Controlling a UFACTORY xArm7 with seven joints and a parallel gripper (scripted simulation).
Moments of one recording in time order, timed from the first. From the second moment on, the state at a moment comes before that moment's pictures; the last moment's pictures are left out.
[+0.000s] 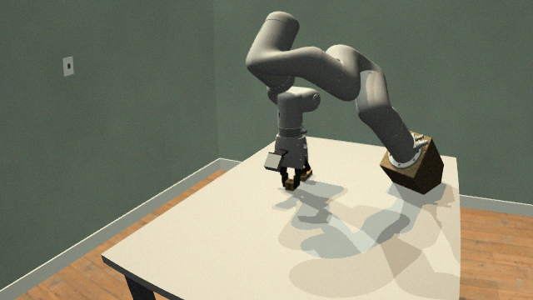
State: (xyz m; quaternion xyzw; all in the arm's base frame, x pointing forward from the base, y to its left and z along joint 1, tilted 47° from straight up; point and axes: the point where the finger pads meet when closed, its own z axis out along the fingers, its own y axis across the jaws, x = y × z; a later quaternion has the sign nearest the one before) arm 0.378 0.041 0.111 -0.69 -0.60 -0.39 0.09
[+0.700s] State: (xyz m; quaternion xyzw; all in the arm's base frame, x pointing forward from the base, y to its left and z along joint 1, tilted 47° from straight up) arm 0.378 0.041 0.111 -0.69 -0.60 -0.39 0.09
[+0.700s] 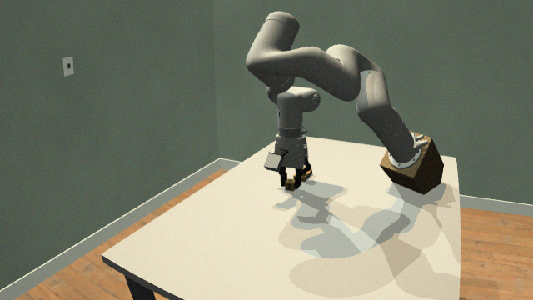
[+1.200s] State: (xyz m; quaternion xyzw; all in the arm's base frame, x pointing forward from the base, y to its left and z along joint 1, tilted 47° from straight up) arm 0.378 0.041 0.111 -0.69 -0.60 -0.39 0.09
